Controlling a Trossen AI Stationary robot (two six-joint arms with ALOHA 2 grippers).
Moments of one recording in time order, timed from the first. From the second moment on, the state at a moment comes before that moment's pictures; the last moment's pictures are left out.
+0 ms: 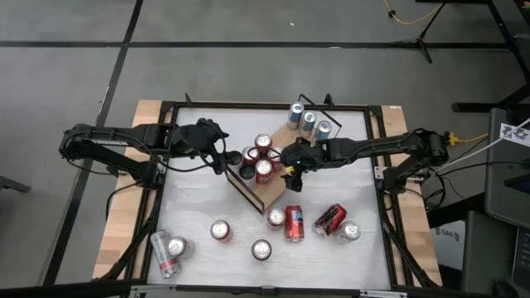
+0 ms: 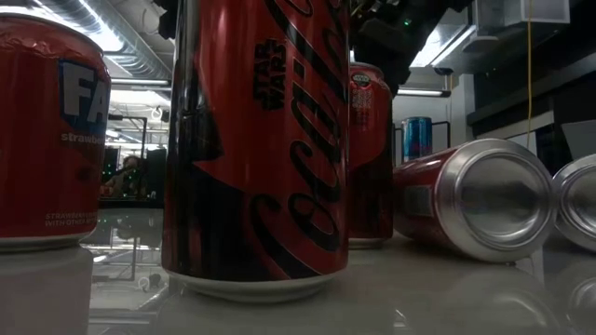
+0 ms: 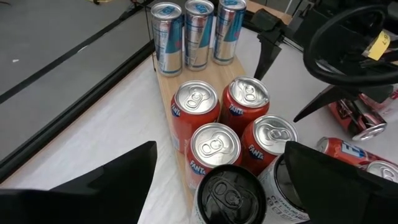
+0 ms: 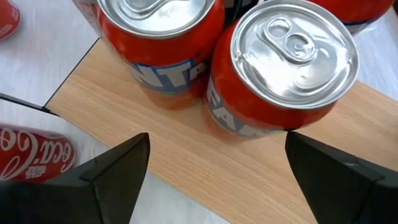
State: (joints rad) left arm -0.01 1.11 1.10 -0.64 -0.40 -0.41; right arm 0.01 1.59 1.22 -0.59 0.14 0.16
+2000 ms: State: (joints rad) left arm -0.55 1.11 1.10 -0.82 0.22 -1.94; right arm 0.01 1.34 1.22 -0.71 0.15 -0.01
